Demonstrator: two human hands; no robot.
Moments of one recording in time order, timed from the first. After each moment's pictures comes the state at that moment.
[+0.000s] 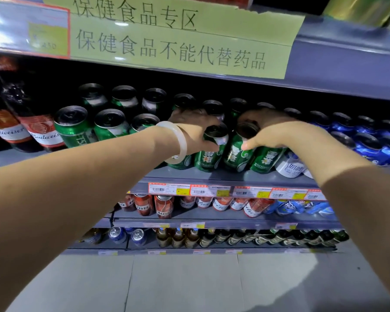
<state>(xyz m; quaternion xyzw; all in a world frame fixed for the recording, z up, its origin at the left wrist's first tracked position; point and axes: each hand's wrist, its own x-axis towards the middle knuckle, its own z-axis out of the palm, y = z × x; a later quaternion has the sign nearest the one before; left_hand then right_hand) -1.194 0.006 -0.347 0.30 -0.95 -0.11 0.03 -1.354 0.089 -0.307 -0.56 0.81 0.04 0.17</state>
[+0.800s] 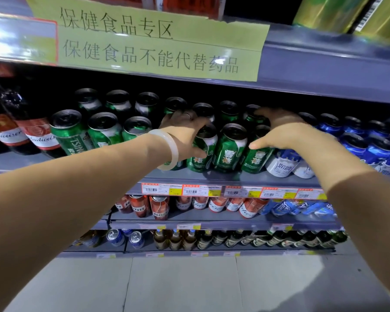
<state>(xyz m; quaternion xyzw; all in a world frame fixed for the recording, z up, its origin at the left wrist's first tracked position) -1.197 0.014 -0.354 0.33 -0.94 -0.09 0.03 -1.388 0.111 -0.307 -0.52 0.84 0.00 0.13</state>
